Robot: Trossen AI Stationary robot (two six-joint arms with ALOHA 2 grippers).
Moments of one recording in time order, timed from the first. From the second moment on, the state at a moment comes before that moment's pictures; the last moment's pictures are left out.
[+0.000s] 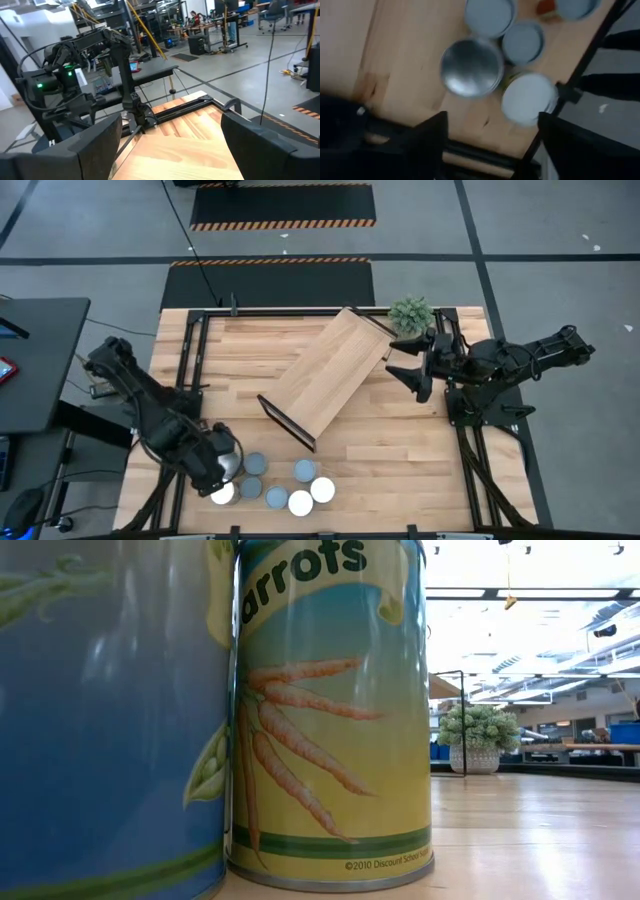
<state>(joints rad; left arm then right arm) -0.83 1.37 1.30 -1.32 -0.01 -1.24 0.31 0.79 0.85 -0.09 0.55 0.25</state>
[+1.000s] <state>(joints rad) -0.93 1.35 1.02 -1.05 -0.14 -1.83 0.31 0.79 0.85 -0.09 0.52 0.28</state>
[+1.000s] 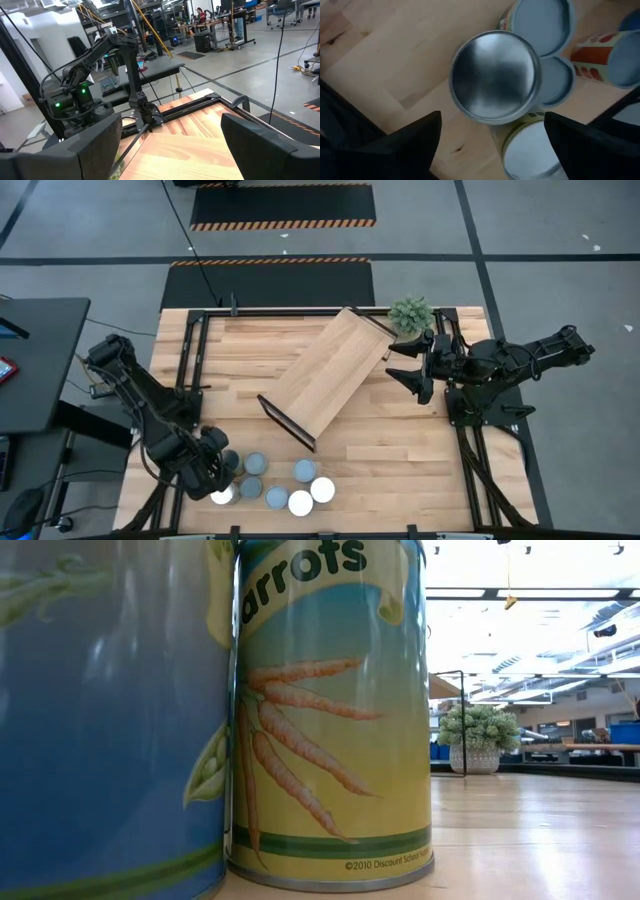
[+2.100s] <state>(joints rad) -0.82 1.40 1.02 -1.01 -0.06 -1.69 0.31 0.79 0.85 -0.08 0.52 0.28</state>
